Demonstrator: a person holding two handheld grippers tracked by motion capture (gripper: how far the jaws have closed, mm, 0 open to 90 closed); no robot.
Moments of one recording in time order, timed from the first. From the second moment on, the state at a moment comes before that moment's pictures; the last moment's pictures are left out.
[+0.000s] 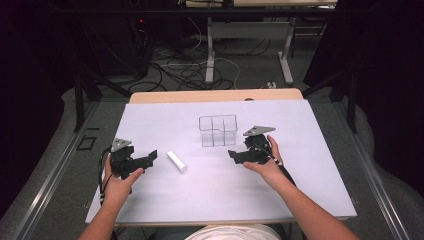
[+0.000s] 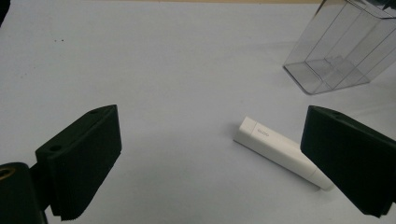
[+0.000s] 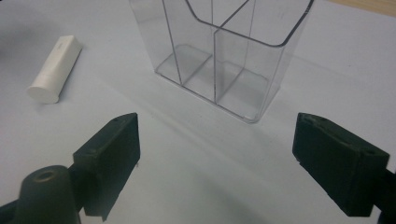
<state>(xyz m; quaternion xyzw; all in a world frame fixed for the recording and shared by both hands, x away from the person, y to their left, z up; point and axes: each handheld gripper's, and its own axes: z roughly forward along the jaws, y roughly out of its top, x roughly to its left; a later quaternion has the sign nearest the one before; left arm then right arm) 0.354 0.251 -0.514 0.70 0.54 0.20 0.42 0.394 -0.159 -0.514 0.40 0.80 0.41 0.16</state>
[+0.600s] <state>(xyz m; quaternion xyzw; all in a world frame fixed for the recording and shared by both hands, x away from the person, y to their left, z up) 0.354 0.239 -0.515 0.71 0.53 0.20 0.42 0.383 -0.135 -0.510 0.38 0.81 0.43 0.15</state>
